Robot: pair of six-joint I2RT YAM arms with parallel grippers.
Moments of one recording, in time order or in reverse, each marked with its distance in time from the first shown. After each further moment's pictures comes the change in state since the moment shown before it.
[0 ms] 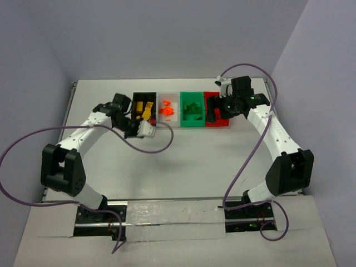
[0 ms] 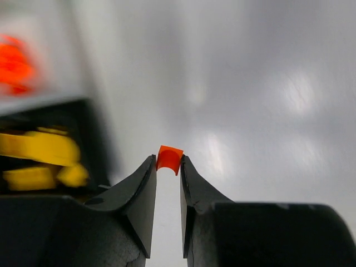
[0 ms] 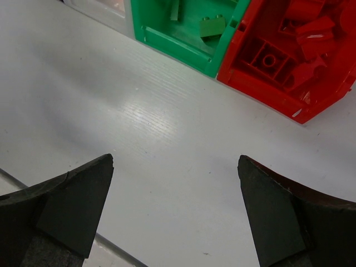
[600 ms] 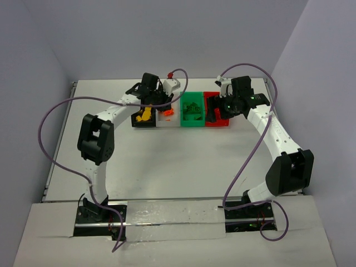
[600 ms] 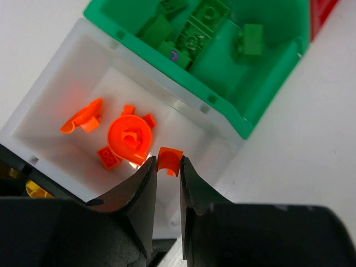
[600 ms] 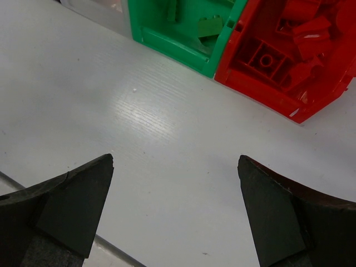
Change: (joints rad) left arm -0.161 0.474 0.523 0.535 -0.124 -1.178; right arm 0.000 0.000 0.000 0.002 0.008 0.000
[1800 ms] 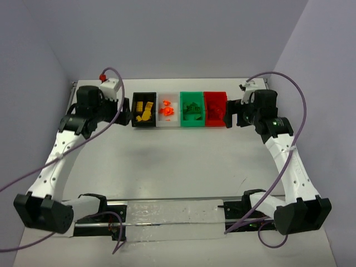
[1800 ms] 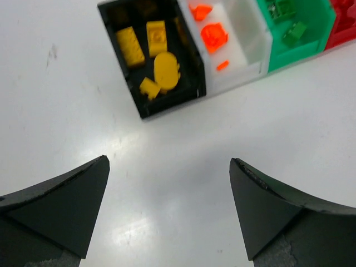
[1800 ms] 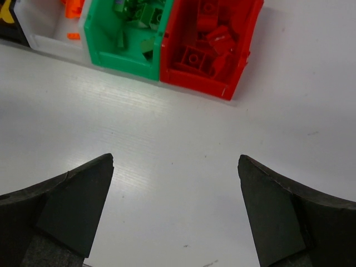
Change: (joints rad) left arm 0.244 -0.793 -0.413 -0.222 -0.192 -0.326; right arm -0.103 -0.358 -0.184 0.084 0.133 0.019
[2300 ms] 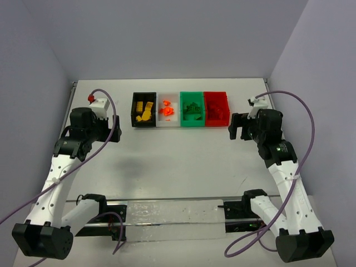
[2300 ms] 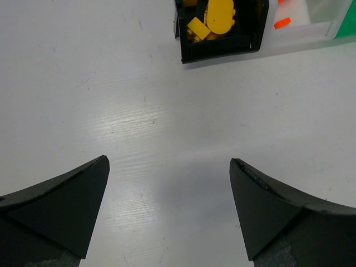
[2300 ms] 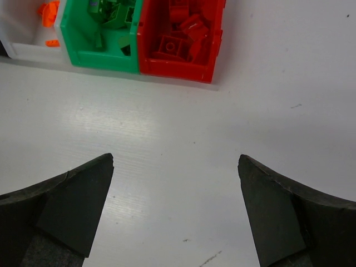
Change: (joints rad) left arm 0.081 -0.298 -0.317 -0.026 -0.144 -0.030; right arm -0.003 -0.297 -0.261 0.072 0.123 0.075
